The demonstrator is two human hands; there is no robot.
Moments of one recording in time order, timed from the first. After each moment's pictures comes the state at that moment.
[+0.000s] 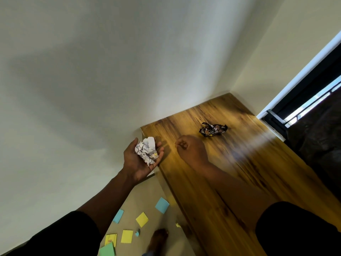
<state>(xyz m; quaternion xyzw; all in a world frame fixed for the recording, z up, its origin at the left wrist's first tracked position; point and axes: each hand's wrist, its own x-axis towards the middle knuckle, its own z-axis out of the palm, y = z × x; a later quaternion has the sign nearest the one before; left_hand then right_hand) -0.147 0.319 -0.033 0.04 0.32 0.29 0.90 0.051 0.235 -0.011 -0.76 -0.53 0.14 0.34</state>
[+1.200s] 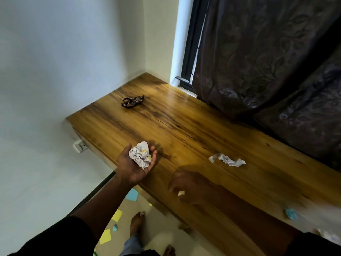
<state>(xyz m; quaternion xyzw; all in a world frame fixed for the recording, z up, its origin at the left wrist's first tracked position) -0.069 0.059 -0.005 0.06 0.30 0.12 0.94 0.055 -0.163 -0.012 -0.73 -0.63 0.23 0.09</state>
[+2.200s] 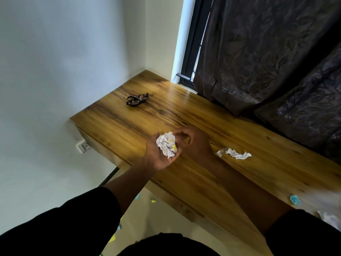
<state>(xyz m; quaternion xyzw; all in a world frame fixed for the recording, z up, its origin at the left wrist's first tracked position) -0.039 0.057 0.025 0.15 0.34 0.00 0.93 0.047 -0.070 0.059 -0.83 -0.37 0.06 0.41</state>
